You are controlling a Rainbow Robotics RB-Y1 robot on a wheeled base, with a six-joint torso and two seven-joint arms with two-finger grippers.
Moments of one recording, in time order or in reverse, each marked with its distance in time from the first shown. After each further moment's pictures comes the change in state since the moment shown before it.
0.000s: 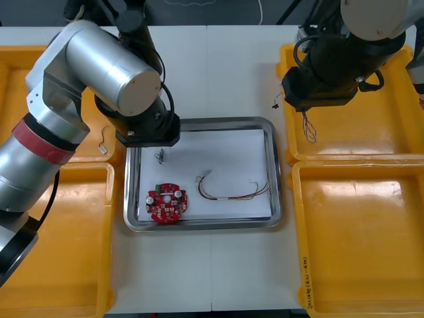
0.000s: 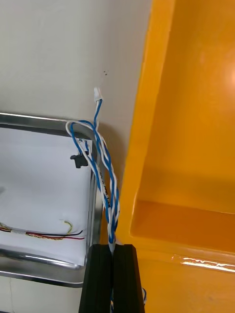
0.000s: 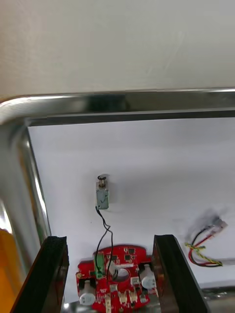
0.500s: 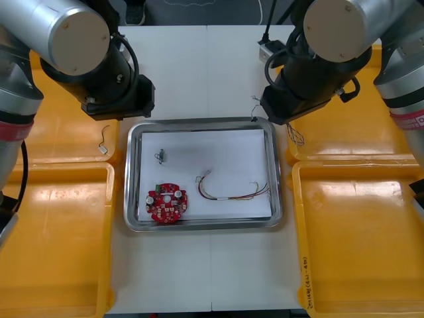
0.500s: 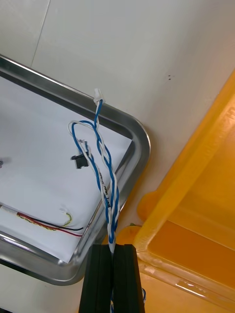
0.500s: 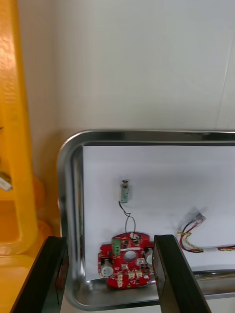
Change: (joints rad) right arm 0.000 0.074 0.073 -0.032 0.057 0.000 0.241; left arm -0.033 0.081 0.167 -0.127 0.064 0.119 0.000
